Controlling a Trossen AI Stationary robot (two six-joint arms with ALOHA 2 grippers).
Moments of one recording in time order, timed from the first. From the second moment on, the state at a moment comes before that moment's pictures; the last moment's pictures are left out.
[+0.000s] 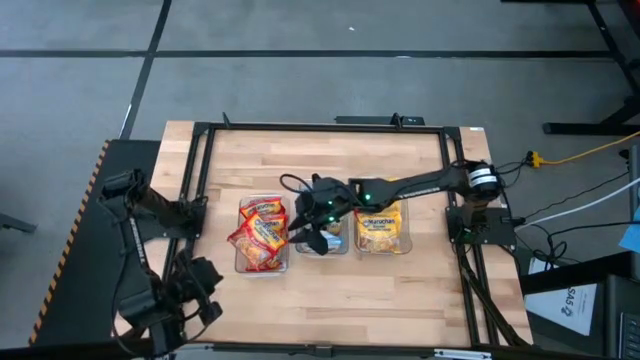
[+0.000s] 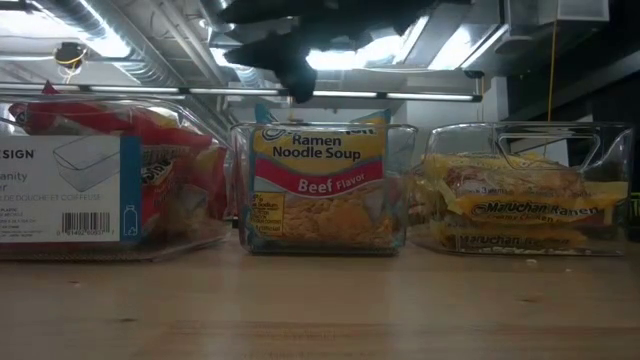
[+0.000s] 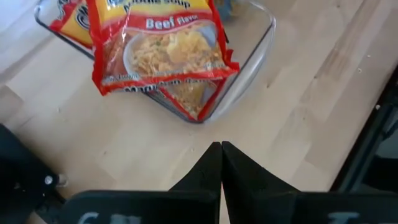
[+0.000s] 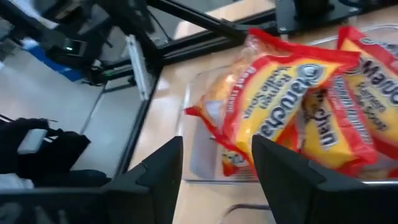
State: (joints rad) left arm -1.17 1.61 1.41 -1.49 -0.62 -1.88; right arm 0.06 1.89 1.43 -0.01 -0.34 0.30
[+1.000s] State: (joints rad) left arm -1.21 1.61 1.41 -1.48 -0.63 -1.90; right arm 0.06 2.12 1.64 -0.21 -0.18 0.02
